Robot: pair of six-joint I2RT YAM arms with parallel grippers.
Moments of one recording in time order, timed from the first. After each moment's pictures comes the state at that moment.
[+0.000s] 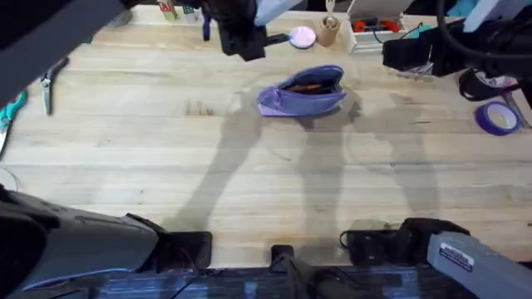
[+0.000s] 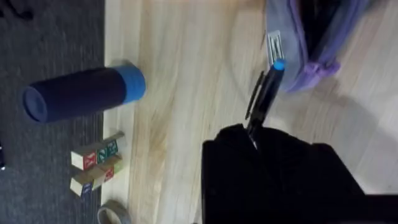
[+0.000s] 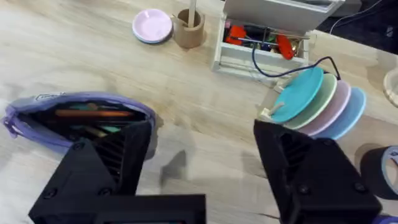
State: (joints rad) left arm -0.46 1.61 1.55 -0.93 0.06 0.95; right arm -0.11 1.10 0.99 -0.52 -0.23 -0.29
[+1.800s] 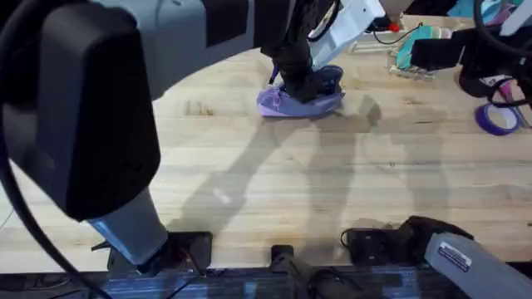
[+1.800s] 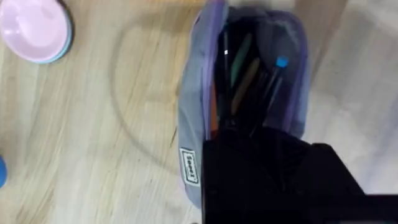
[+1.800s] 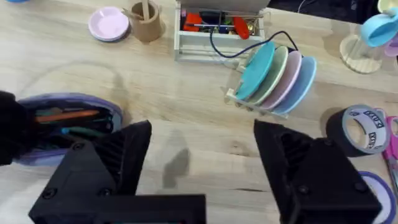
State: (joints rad) left arm -0.65 1.92 1.55 -0.79 0.18 0.57; right arm -0.26 1.05 0.99 -0.56 -0.23 -0.29
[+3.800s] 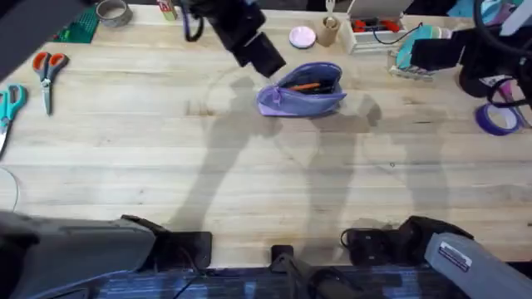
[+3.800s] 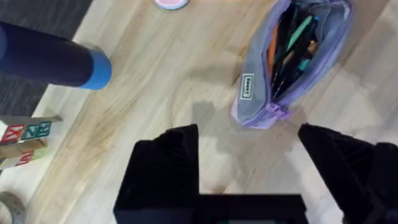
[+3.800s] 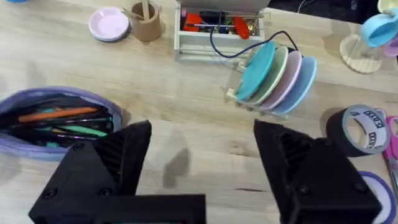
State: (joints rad) left arm -0.38 1.54 1.52 -0.94 0.22 0.58; right arm -0.26 1.05 0.99 -0.56 -0.23 -0.29
